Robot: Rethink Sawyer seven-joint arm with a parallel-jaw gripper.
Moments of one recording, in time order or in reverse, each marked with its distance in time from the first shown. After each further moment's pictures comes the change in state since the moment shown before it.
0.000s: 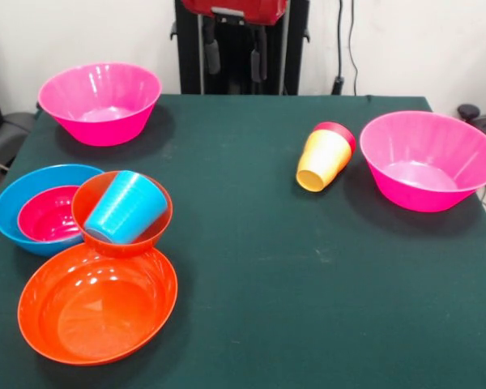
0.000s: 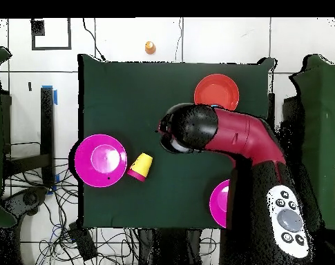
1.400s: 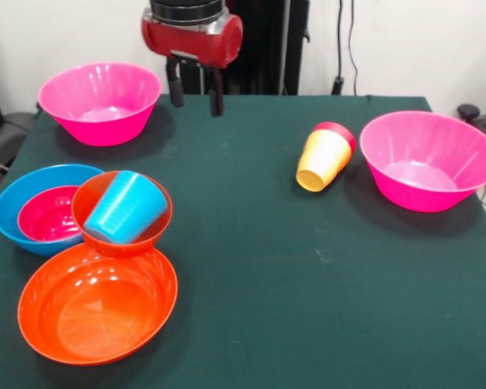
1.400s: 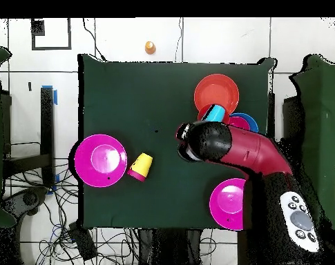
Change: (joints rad) arm -0.069 0.060 -0.012 0.089 -0.009 -0.181 0.000
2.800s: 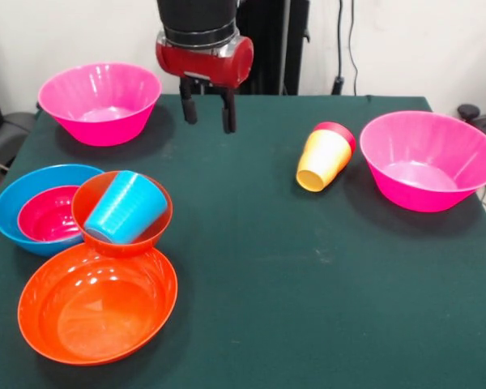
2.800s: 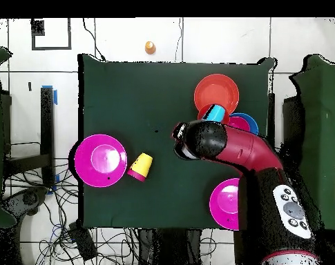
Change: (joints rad) arm 0.005 0.060 0.000 -0.020 0.015 -0.028 0.000
